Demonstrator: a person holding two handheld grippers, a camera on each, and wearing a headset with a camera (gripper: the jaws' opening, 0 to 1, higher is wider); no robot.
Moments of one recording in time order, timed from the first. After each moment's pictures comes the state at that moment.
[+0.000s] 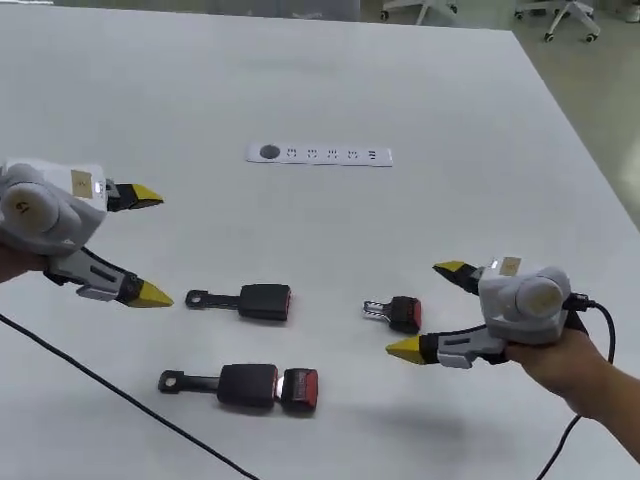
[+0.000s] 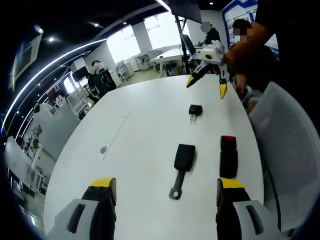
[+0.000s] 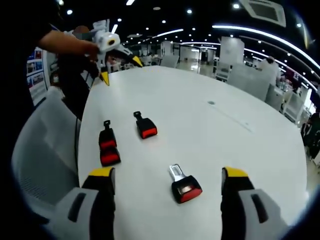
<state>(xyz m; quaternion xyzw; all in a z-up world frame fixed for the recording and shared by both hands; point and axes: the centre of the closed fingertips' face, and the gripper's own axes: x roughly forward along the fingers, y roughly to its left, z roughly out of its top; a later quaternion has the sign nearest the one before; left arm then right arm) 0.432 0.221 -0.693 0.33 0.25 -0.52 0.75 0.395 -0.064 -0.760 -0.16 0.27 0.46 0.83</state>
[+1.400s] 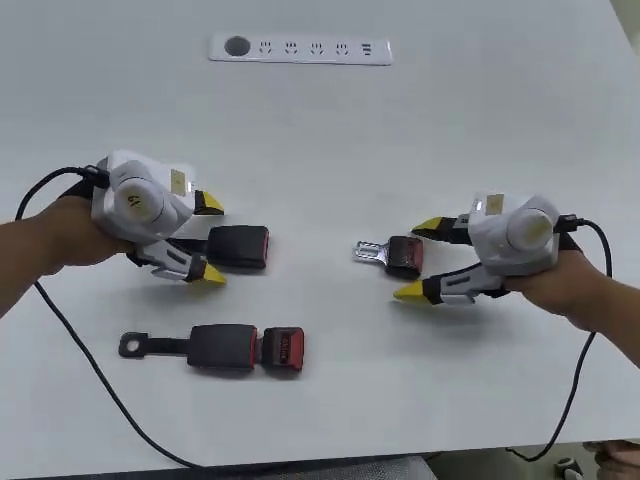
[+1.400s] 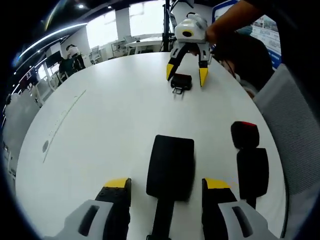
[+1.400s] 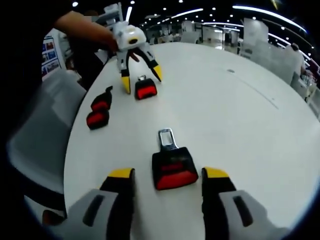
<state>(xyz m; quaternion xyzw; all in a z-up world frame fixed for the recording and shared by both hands) 0.440 0.129 -0.851 0.30 0.33 -0.60 0.66 0.411 -0.076 -0.849 -0.19 0.36 0.53 0.74</state>
